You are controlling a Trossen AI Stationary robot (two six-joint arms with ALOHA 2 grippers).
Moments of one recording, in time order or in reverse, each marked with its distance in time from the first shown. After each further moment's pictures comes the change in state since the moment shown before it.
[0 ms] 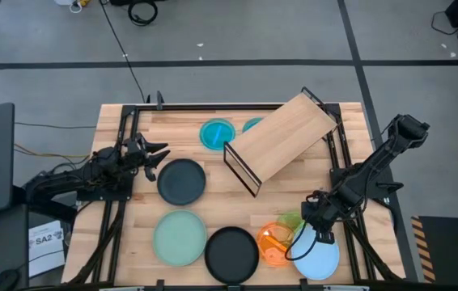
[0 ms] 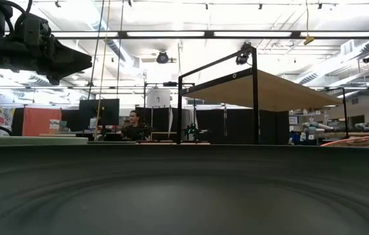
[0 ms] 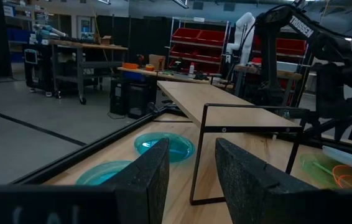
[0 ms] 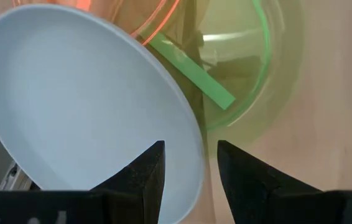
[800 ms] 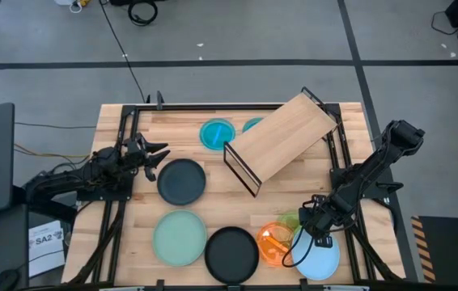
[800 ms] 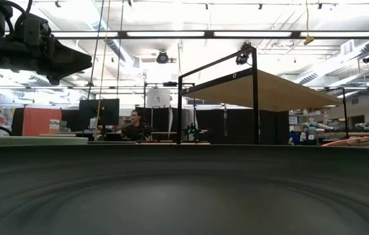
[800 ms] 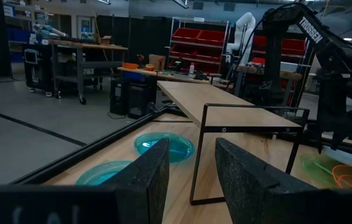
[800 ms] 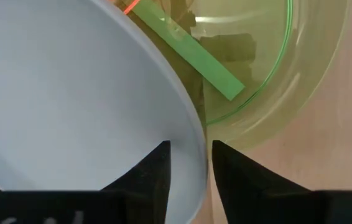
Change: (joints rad) left arm 0.000 0.000 0.000 0.000 0.000 0.000; right arm 0.016 0.122 0.000 0.025 -0.030 -0.007
